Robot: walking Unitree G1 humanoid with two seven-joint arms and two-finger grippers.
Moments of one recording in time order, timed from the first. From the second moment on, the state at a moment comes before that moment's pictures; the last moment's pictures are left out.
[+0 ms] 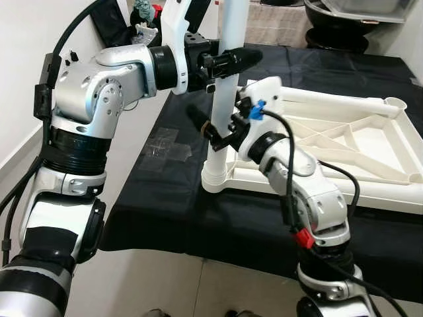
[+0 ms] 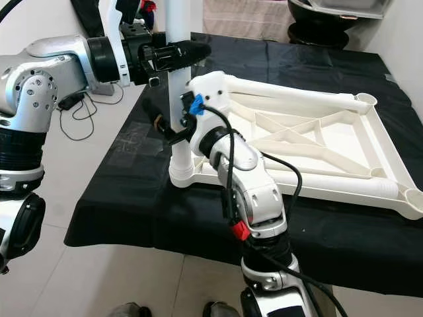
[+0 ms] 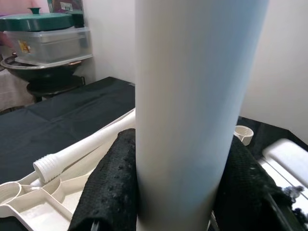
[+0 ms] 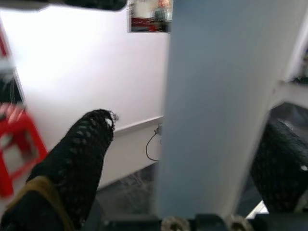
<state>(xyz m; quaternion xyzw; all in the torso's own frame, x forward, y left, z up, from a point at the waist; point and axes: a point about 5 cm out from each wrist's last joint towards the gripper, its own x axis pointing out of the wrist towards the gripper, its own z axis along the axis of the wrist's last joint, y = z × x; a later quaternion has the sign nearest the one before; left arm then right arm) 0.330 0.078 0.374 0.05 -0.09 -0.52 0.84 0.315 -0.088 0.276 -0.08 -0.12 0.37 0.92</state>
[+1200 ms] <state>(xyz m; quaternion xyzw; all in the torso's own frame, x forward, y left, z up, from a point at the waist) 0.324 0.074 0.370 0.06 -0.10 -0.53 0.84 0.342 -0.104 0.275 -0.05 -0.11 0.61 0.78</state>
